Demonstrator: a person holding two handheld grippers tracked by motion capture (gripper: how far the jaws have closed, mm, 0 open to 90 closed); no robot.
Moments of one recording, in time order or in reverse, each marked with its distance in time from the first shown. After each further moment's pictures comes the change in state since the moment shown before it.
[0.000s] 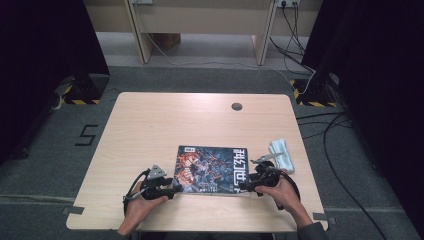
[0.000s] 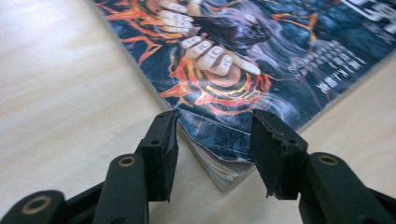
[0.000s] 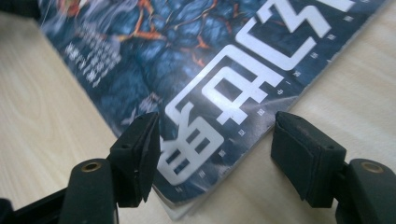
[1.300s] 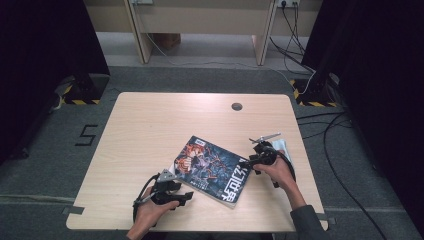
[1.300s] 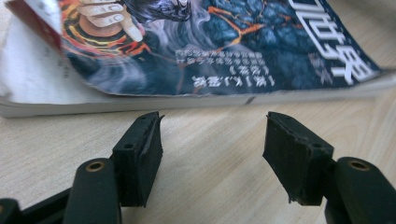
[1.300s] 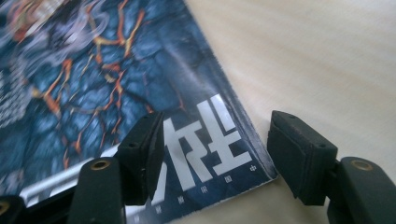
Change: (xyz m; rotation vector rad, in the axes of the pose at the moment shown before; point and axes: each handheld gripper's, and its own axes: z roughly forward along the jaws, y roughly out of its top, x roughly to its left) left arm -0.033 0.001 0.008 0.025 -0.105 -0.081; right arm -0.045 0.047 0.014 -0.022 -0.052 0.032
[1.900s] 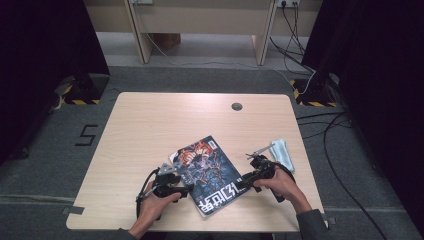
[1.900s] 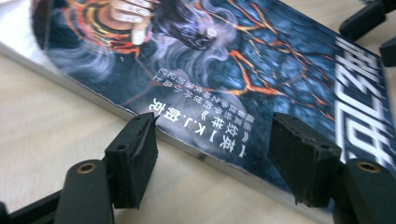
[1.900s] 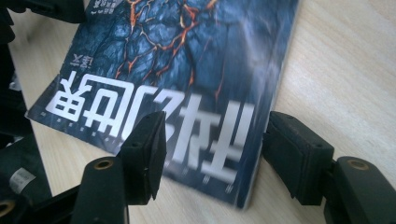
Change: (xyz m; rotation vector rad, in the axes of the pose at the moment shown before) left arm 0.006 0.014 0.015 -0.040 0.065 -0.016; right arm 0.036 -0.023 -0.007 0.148 0.195 -0.069
